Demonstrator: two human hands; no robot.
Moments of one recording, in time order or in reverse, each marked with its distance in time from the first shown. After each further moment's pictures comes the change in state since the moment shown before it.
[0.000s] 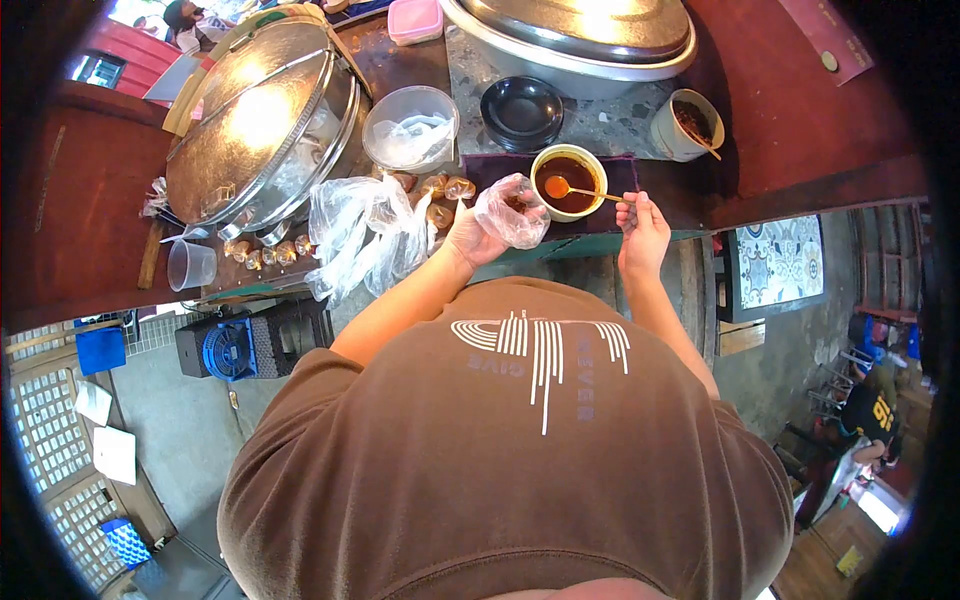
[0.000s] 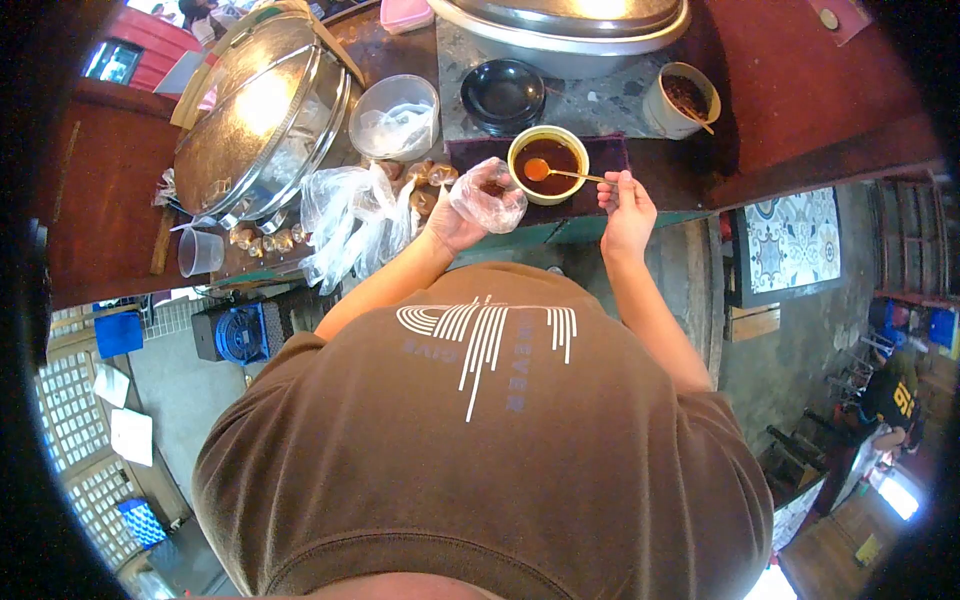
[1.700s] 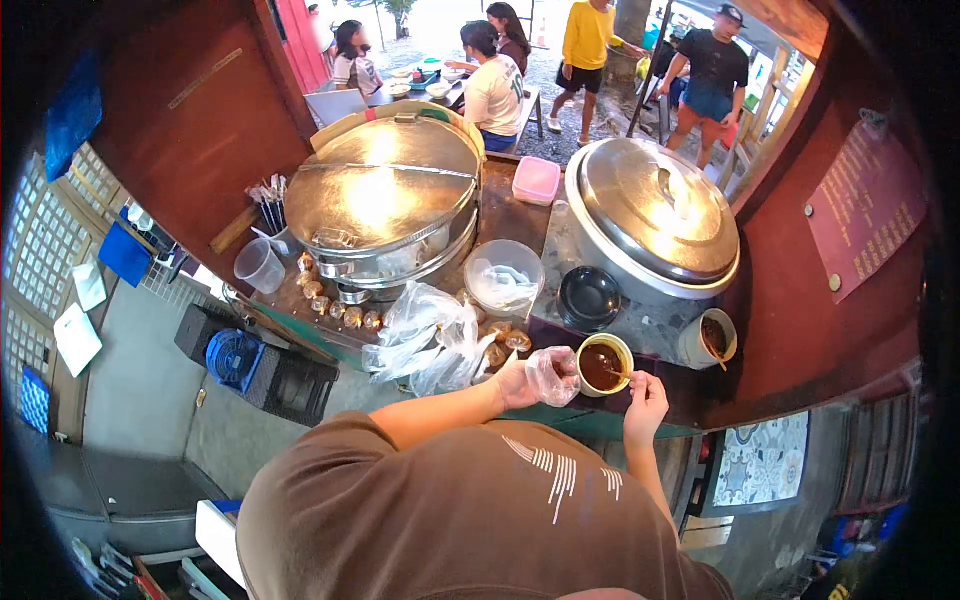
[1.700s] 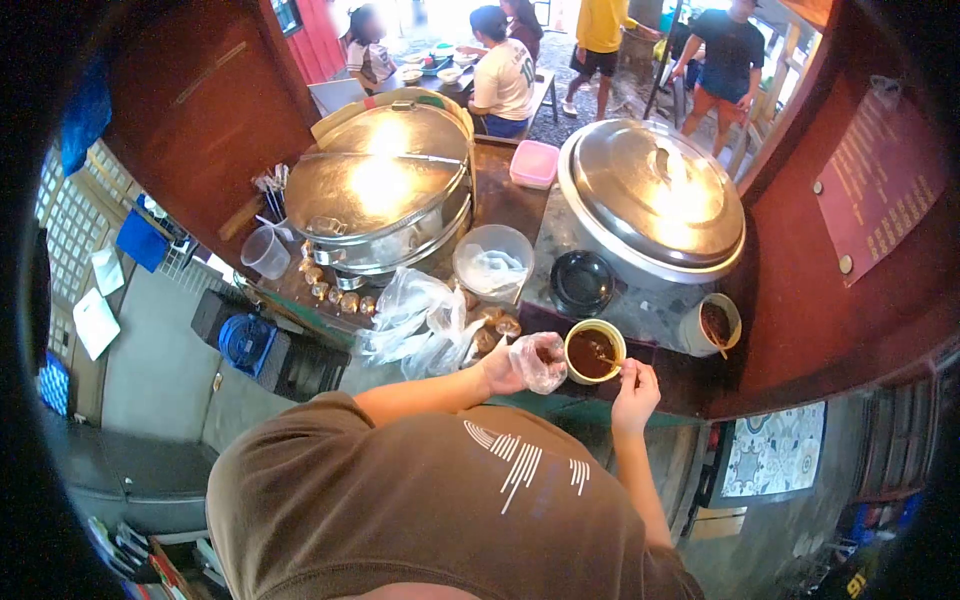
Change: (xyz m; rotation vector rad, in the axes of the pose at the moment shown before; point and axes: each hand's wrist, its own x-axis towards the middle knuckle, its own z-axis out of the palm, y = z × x) left_hand -0.007 -0.001 0.006 -0.049 -0.120 -0.005; right_hand 0.000 -0.019 0.022 -0.692 -0.268 -0.534
